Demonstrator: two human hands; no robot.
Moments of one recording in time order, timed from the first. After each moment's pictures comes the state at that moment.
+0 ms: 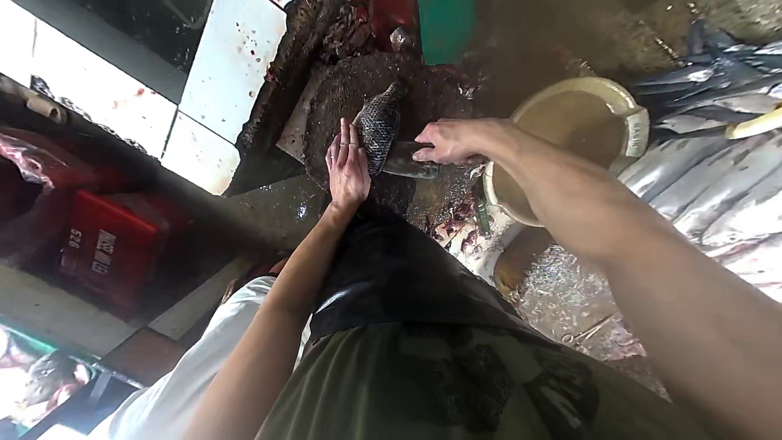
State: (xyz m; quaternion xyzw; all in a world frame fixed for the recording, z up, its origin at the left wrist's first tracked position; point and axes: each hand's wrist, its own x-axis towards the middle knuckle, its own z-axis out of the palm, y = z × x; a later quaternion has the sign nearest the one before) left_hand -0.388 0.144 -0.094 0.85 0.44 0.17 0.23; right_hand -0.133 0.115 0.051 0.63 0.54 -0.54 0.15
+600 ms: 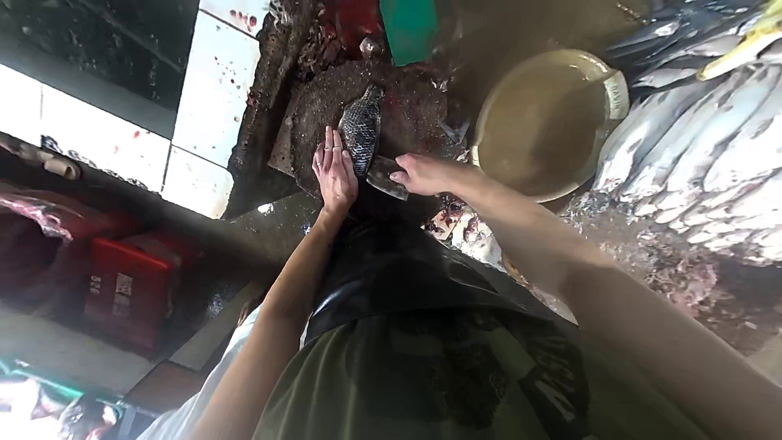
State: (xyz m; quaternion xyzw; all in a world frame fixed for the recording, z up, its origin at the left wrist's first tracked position) left_hand -0.388 0.151 -0.091 0.85 0.43 0.16 0.24; right_hand -0.186 0.055 0.029 0.68 0.49 -0.54 0.04
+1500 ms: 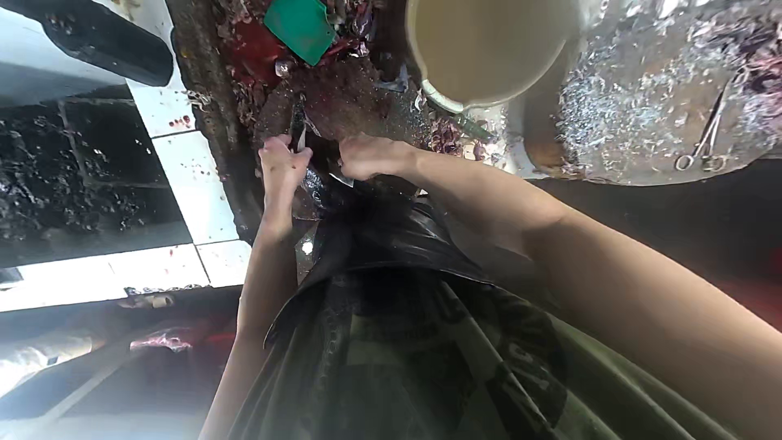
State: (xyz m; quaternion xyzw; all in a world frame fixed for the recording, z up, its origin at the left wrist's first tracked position) left_hand -0.326 0.241 0.018 0.87 0.37 -0.19 0.27; right_hand -0.233 0.074 0.055 0.78 0.33 -0.52 -0.08
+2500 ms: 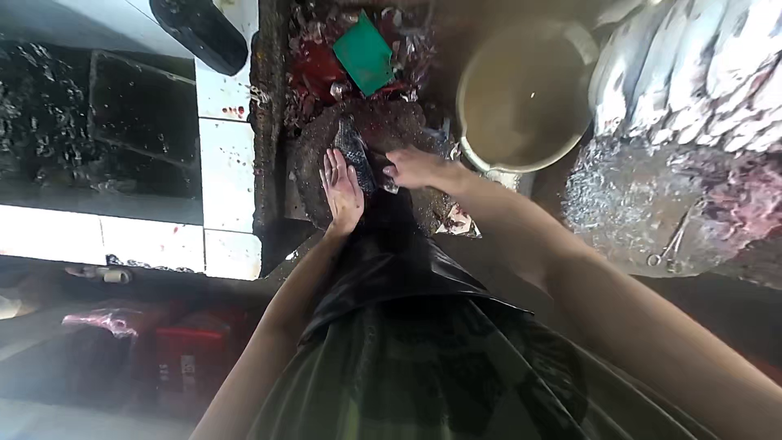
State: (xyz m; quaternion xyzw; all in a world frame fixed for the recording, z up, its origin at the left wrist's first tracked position) left_hand -0.362 0.187 -0.077 0.90 0.34 0.09 0.28; right_hand -0.189 0.076 0.007 0.79 0.40 -0.46 -0.04
